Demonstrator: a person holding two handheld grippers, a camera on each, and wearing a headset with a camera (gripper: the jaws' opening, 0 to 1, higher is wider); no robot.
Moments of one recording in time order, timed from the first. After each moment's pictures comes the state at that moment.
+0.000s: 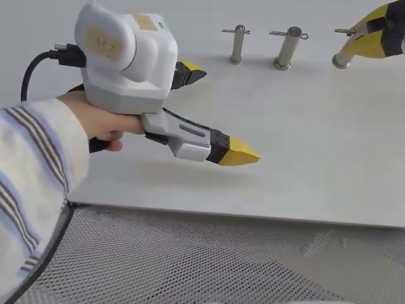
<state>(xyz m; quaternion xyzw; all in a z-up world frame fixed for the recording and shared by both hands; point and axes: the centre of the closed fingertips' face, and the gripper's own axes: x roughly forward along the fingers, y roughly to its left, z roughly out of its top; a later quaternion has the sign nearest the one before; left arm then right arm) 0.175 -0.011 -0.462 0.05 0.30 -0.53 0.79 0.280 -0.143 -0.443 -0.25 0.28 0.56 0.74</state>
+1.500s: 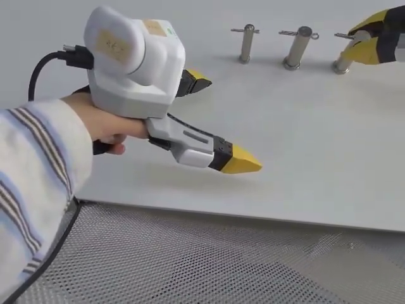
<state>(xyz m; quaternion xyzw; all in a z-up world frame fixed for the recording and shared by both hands) 0.166 -0.004 -0.467 0.05 0.33 -0.52 0.79 0.294 -0.136 -0.461 -0.19 0.29 0.54 0.77</state>
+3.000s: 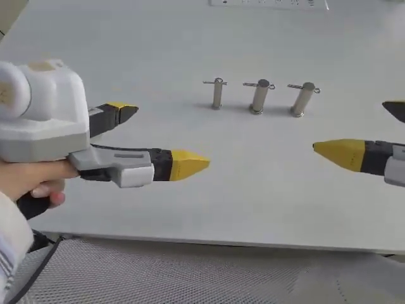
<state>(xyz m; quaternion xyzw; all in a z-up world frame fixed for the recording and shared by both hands) 0.161 0.057 -0.406 -0.04 0.27 -0.39 0.88 0.176 -0.158 -0.389 0.01 0.25 0.34 0.90</state>
